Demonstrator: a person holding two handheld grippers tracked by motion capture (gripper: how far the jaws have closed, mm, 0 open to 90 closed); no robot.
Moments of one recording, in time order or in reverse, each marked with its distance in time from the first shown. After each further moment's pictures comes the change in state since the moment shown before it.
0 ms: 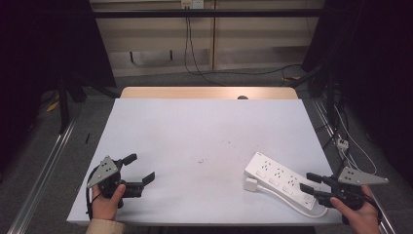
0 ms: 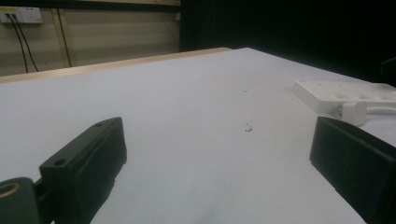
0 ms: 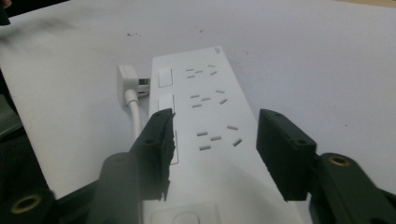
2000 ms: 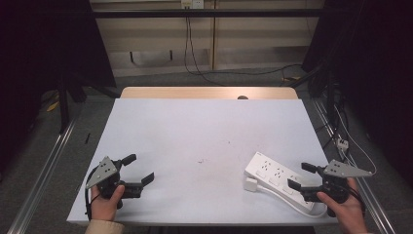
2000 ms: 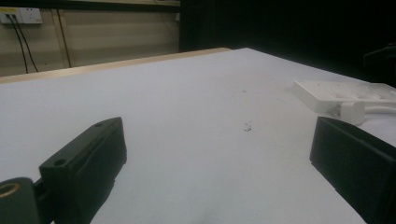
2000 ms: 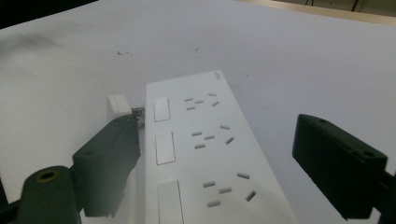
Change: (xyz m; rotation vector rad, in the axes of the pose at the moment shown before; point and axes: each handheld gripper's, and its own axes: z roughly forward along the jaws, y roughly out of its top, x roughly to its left) left arm 0.000 0.000 -0.002 -0.002 -0.002 0.001; right arm 0.012 0.018 0.029 -0.031 -0.046 0.007
